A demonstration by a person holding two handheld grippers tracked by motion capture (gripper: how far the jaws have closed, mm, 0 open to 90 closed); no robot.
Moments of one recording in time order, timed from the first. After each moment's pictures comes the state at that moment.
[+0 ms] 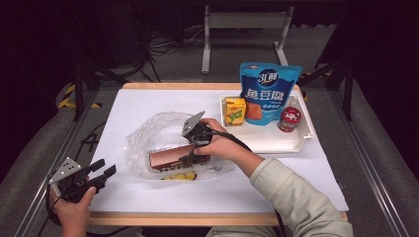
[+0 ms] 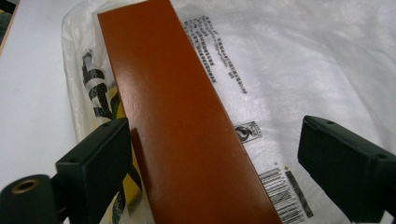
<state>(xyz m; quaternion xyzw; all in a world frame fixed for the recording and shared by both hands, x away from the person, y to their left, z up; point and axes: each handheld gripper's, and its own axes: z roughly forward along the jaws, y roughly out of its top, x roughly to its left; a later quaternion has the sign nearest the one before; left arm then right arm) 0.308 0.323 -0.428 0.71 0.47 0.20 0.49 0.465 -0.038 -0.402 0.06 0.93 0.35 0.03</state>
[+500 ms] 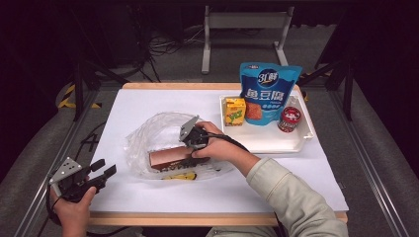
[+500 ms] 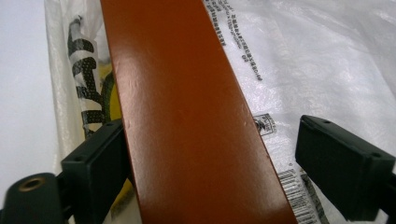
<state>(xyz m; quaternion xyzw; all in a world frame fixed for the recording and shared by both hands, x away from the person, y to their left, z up) 0.308 0.324 -0.428 0.71 0.47 0.20 0.49 0.469 -0.029 -0.418 0.03 0.95 0.32 0.03</state>
